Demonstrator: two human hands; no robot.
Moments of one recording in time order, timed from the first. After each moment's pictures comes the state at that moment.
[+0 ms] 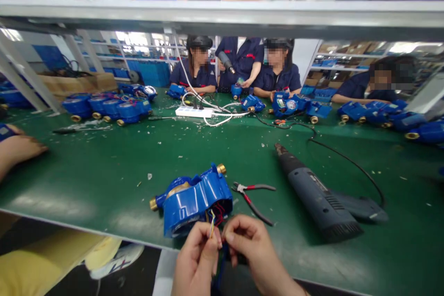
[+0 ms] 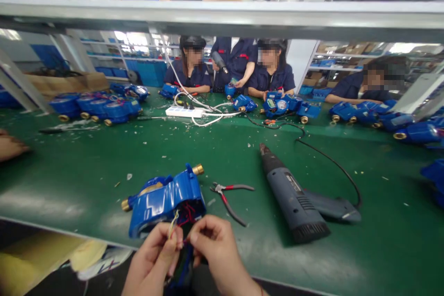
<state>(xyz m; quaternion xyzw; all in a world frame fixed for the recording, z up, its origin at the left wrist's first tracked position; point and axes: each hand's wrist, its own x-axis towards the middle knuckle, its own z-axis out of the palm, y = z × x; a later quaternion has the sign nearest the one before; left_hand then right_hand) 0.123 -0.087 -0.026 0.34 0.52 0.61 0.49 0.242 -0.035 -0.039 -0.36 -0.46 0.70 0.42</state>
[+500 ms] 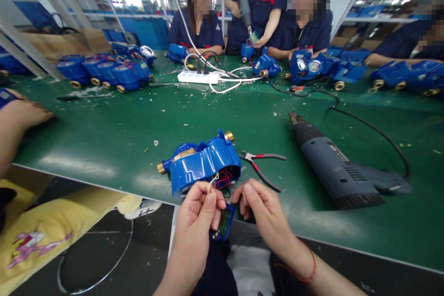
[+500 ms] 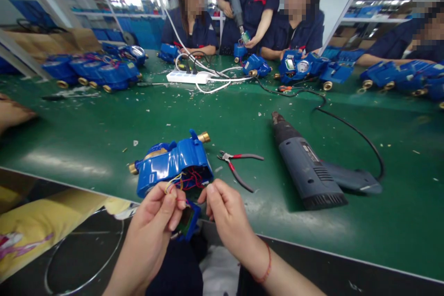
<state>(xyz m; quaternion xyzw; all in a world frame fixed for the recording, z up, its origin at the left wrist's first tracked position) 0.118 -0.087 -0.010 0.29 0.48 0.64 0.53 0.258 -0.045 -0.032 -0.40 -0.61 0.54 0.41</state>
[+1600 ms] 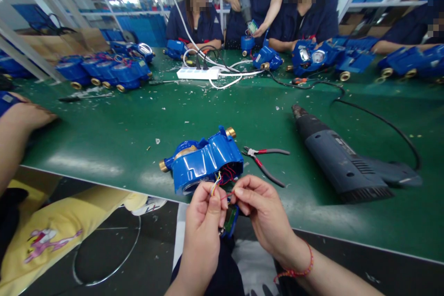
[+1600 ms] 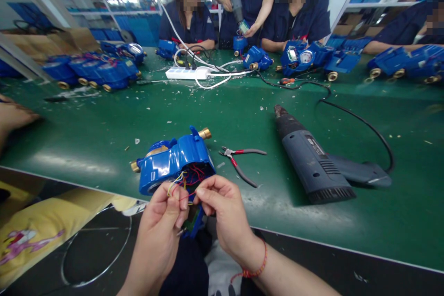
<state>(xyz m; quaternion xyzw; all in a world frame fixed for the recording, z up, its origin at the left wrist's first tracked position) 0.128 -0.090 -0.016 0.27 0.47 0.66 0.52 0.233 -0.046 -0.019 -0.37 -0.32 0.74 0.47</state>
